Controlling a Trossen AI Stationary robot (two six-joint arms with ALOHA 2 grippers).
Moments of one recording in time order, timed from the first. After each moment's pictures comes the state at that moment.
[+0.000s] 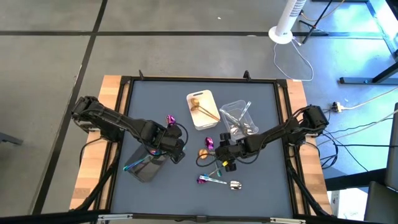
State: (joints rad) left arm -0.31 1.58 1.36 -1.06 -0.23 -1.09; right arm 0.31 1.75 0.87 -0.18 0.22 0.02
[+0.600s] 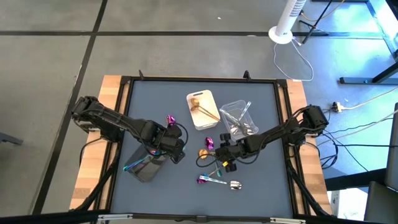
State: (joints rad) left arm -0.31 1.58 1.36 -1.06 -0.23 -1.09; right arm 0.31 1.75 0.87 -0.19 0.21 0.02
